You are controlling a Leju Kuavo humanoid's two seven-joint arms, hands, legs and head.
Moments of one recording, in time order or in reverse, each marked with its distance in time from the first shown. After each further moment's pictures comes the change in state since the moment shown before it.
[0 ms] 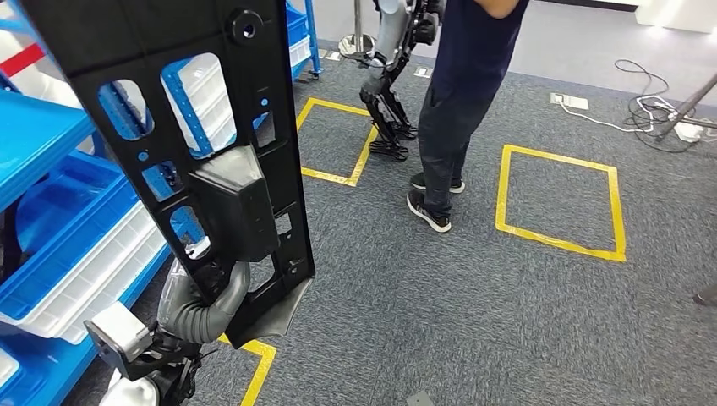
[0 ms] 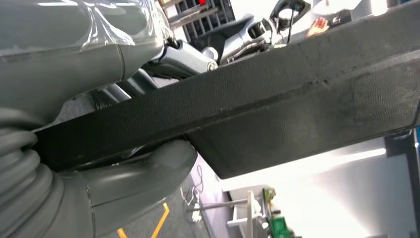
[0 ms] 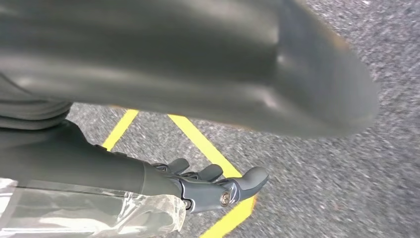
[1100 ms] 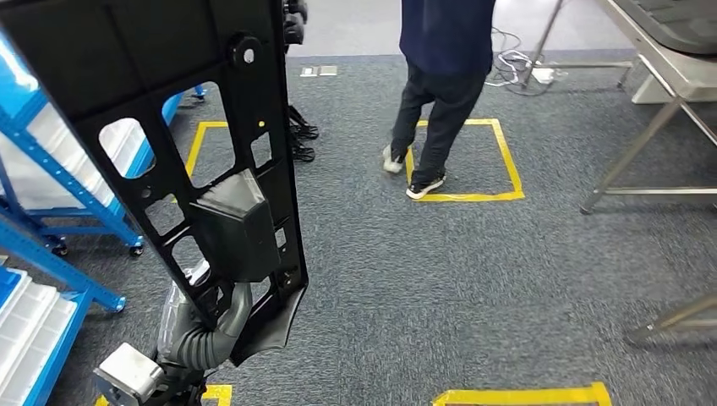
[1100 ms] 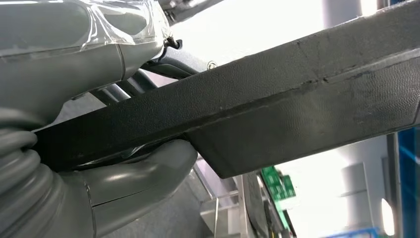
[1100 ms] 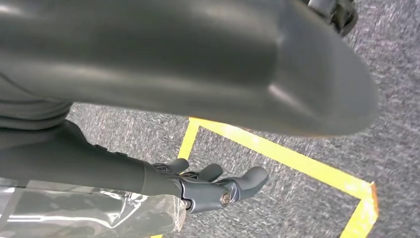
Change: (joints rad) left arm 0.084 0.000 -0.068 -0.051 -0.167 0.164 0.007; right arm 0.078 -0.061 -0.004 0.001 -0.033 -0.010 0.018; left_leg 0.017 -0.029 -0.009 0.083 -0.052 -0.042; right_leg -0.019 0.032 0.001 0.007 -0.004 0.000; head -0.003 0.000
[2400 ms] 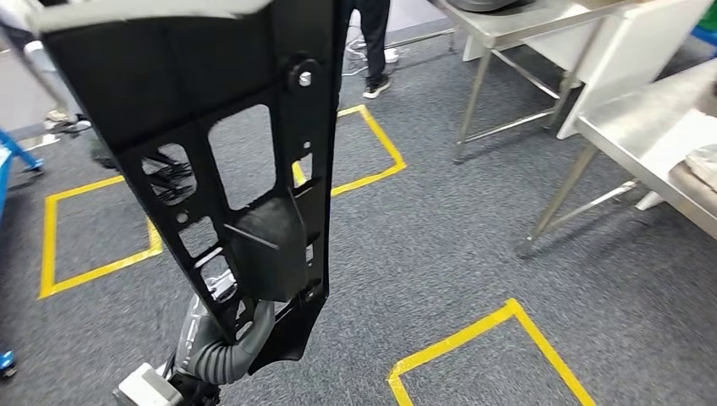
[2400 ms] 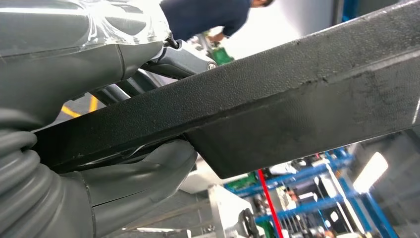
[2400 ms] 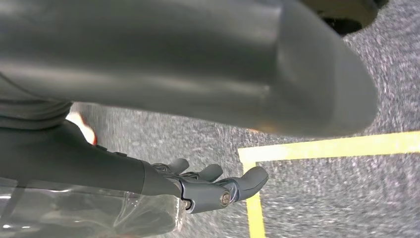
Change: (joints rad) left arm -0.041 -0.025 -0.081 0.007 -0.037 -0.049 0.001; right arm 0.024 -0.031 -0.011 0.005 -0.099 0.031 0.023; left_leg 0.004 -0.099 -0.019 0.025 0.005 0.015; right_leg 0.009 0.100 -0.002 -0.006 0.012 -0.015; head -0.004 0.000
